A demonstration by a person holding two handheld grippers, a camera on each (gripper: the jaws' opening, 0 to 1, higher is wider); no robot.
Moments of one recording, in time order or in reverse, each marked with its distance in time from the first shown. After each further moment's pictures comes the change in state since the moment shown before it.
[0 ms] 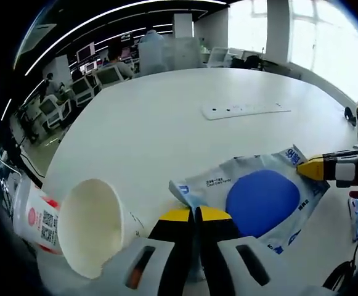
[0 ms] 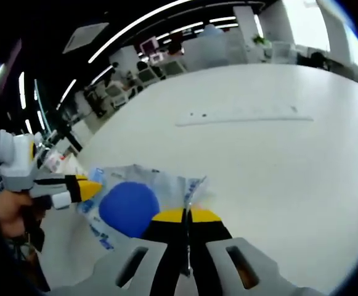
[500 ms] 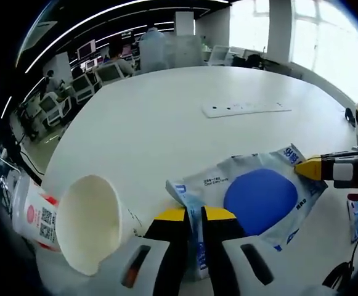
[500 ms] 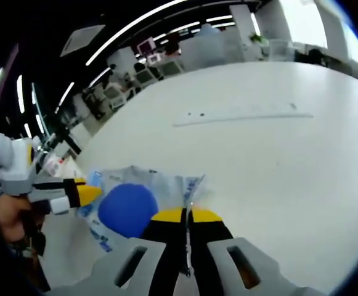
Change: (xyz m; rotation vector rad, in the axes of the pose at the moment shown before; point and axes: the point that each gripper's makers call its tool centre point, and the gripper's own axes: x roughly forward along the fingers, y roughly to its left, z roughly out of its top) left arm -0.002 -0.002 -0.003 -0.010 0.011 -0.002; right arm 0.002 -0.002 -0.002 0.031 -0.004 -0.007
